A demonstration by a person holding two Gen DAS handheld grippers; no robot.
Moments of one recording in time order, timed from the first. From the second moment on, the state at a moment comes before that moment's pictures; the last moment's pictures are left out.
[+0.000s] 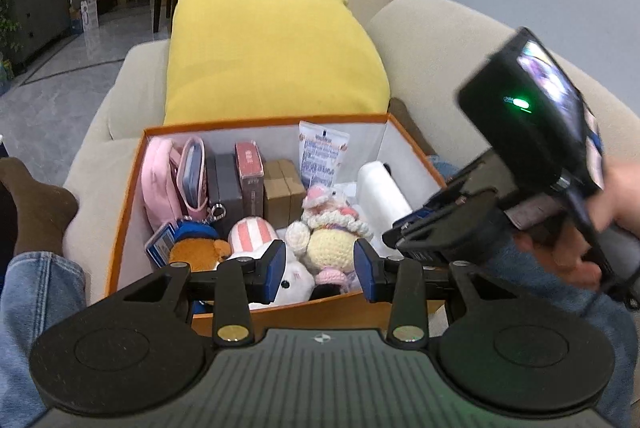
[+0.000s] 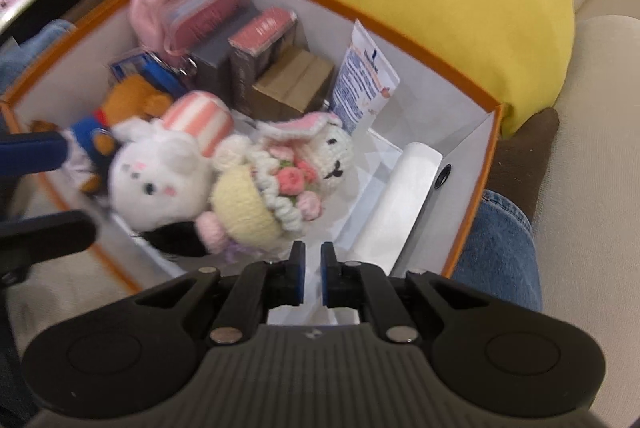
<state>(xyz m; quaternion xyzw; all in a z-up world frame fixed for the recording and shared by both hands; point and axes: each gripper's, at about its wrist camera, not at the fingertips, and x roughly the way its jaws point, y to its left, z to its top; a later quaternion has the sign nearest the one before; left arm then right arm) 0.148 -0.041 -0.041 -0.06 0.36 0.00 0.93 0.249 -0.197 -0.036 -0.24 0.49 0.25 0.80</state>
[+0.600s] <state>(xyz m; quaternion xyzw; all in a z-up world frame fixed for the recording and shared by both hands) 0.123 -0.040 -0.020 -0.01 0.26 0.08 0.96 0.163 -0.240 0.008 -0.05 0.28 0.20 0.94</state>
